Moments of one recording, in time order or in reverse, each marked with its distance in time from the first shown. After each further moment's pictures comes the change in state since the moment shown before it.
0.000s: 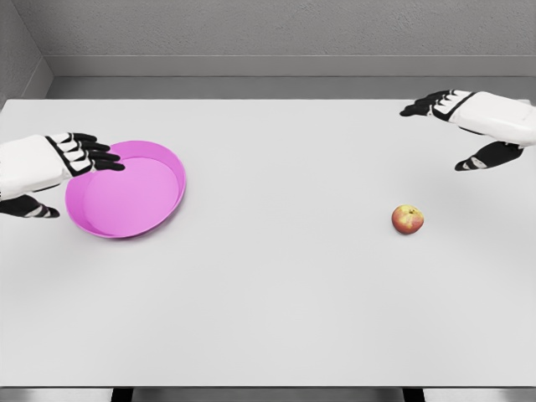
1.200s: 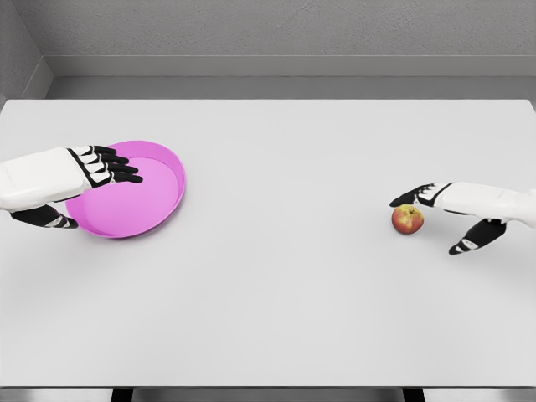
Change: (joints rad) left arm -0.002 -0.082 0.000 -0.004 -0.004 0.000 -0.071; right arm 0.087 -0.128 0.282 0.009 -0.184 0.000 0.000
